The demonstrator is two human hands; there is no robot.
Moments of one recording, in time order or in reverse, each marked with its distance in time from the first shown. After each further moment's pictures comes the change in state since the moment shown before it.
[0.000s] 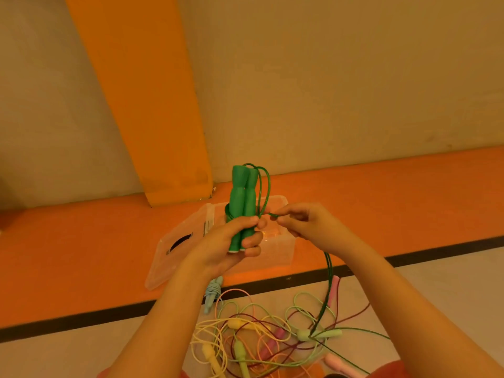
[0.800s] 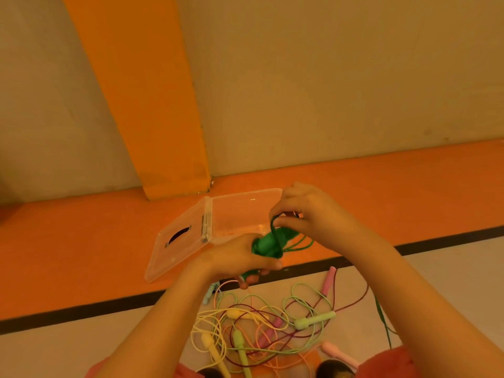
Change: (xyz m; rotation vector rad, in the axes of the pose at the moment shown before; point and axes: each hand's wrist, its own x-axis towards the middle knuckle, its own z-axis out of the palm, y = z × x) left_hand -0.010 -0.020 0.002 0.824 -0.065 -0.396; right_hand -0.014 -0.031 -0.007 -0.713 0.015 -0.566
